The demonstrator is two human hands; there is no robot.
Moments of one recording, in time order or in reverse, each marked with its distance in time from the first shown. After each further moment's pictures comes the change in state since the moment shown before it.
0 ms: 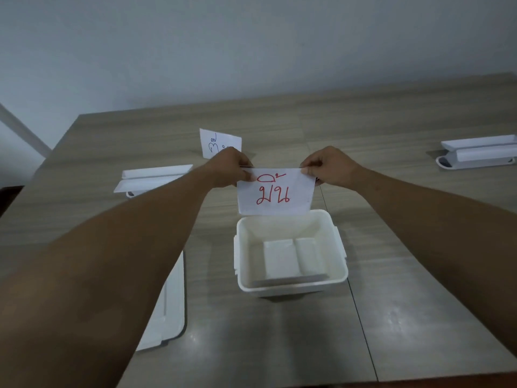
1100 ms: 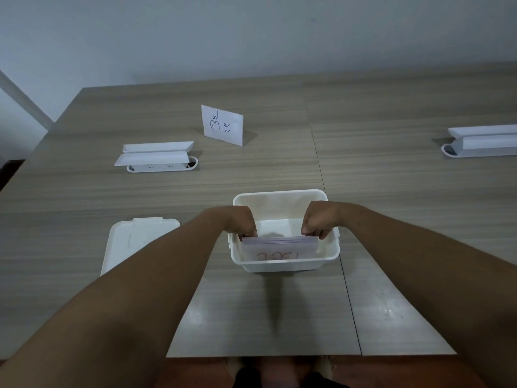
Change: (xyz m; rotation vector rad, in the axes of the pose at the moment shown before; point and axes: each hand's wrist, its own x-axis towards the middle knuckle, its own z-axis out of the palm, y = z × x) left_hand -0.068 -0.041 0.124 0.220 -0.523 -0.245; right_hand -0.068 0.061 0.076 -0.262 -0.618 0.388
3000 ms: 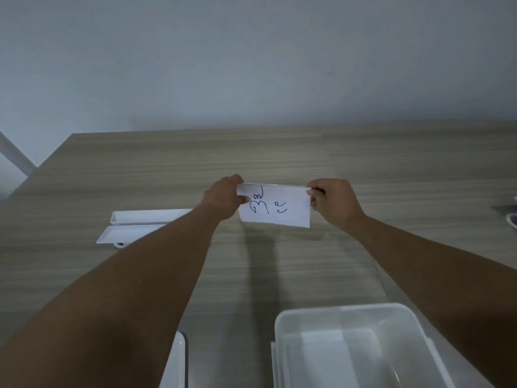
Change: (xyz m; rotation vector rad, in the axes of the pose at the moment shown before) left_hand 0.158 -0.108 -0.240 -0.100 0.793 0.111; right_hand 0.193 -0.116 -0.152 0.171 1.020 -0.455
